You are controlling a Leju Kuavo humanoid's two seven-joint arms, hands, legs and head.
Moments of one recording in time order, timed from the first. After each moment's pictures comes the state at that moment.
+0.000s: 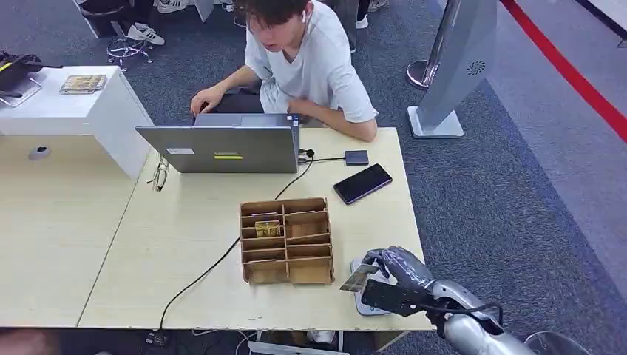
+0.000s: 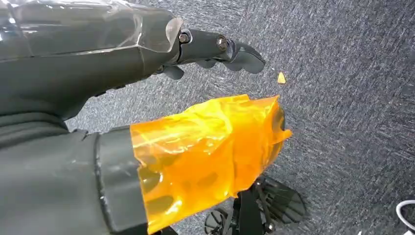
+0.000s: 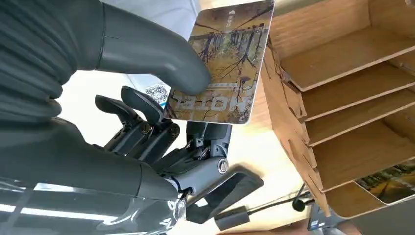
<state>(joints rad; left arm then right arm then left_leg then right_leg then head) -0.06 -0.20 1.06 -0.25 -0.70 0.42 -0.16 -0.03 -0.44 0.50 -1.53 0.35 -0.03 -0.04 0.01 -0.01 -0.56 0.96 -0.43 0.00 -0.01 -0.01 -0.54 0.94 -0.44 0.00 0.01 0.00</state>
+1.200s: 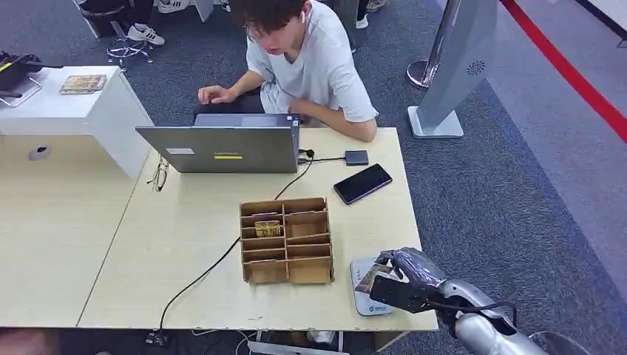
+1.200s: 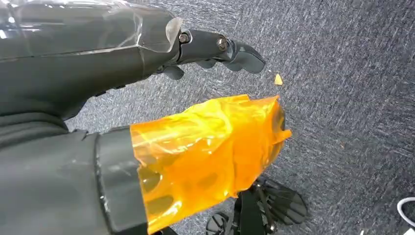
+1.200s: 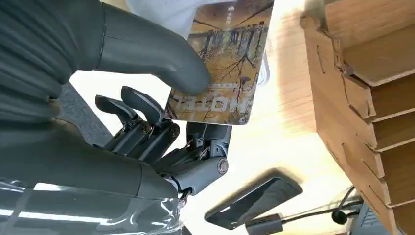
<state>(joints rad) -0.06 -0.20 1.04 -0.25 -0.72 0.43 -0.16 0.00 -0.47 0.45 -1.54 0.38 0.02 0.02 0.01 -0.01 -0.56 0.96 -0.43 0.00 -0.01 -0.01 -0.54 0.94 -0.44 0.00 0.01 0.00</state>
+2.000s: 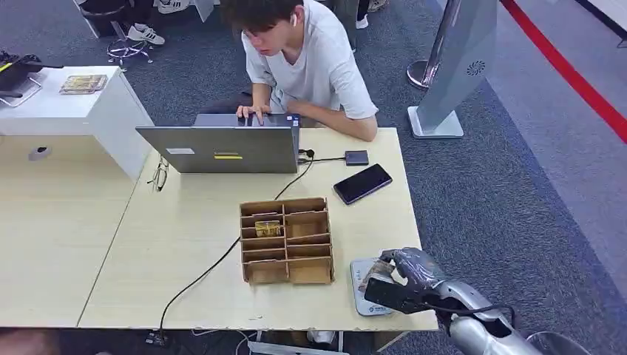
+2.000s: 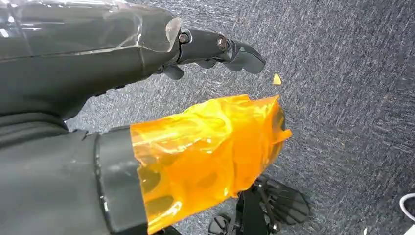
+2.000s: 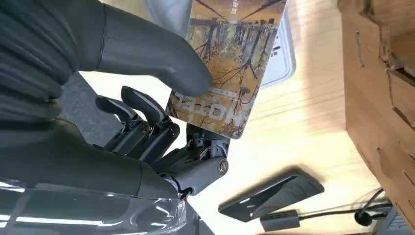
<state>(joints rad) -0.06 -0.20 1.03 -0.25 -0.74 0.43 -0.15 0.00 -0.44 0.46 -1.50 0.52 -0.03 0.07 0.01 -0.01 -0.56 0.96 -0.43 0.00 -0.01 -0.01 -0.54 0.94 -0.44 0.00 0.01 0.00</state>
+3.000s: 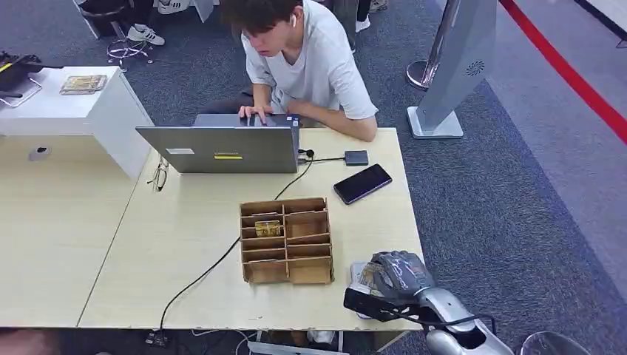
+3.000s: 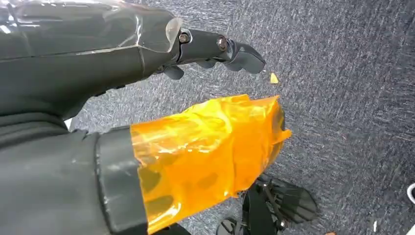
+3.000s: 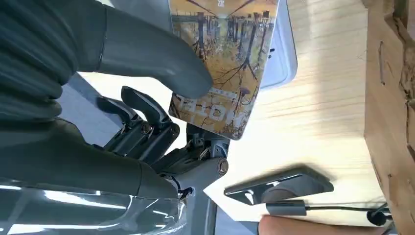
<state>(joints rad) -0.06 -0.21 0.99 -0.25 -0.79 0.43 -0.14 -0.01 -0.34 0.50 -1.43 0.79 -0.09 0.18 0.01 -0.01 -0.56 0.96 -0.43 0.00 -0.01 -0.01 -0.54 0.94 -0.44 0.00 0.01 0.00</state>
